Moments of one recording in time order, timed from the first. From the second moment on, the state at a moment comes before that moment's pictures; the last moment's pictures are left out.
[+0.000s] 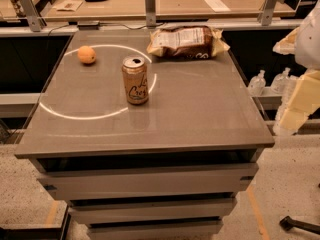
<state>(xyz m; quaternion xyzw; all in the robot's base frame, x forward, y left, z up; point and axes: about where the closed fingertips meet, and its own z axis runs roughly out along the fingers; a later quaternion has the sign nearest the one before) 0.438 -0.217 0.976 -0.60 0.78 -0.03 0.16</state>
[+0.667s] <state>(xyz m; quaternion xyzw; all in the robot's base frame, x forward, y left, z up) 0.439 -0.214 0.981 -0.60 0.78 -0.03 0.17</state>
